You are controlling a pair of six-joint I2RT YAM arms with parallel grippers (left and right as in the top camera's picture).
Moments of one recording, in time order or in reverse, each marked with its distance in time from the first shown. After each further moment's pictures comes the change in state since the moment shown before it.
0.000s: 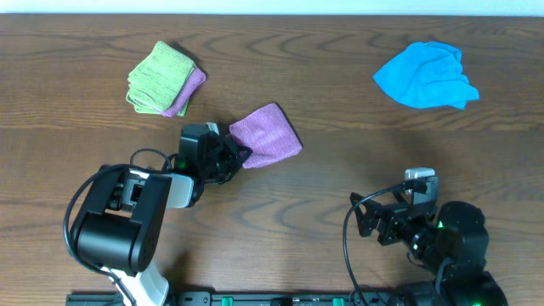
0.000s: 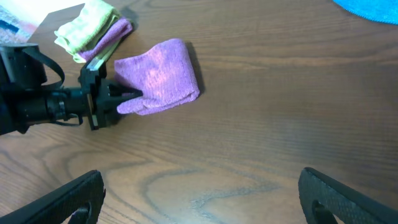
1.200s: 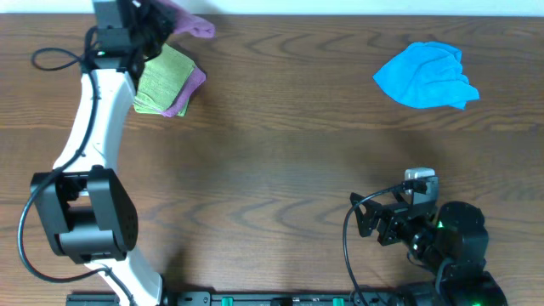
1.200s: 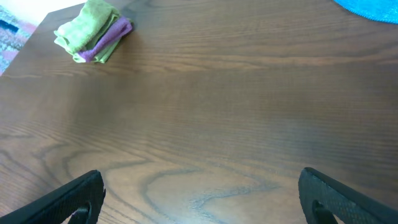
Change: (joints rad) left arm 0.291 0.036 1.040 -0.771 -0.253 0.281; right arm 0.000 0.000 -0.001 0.000 0.000 0.000
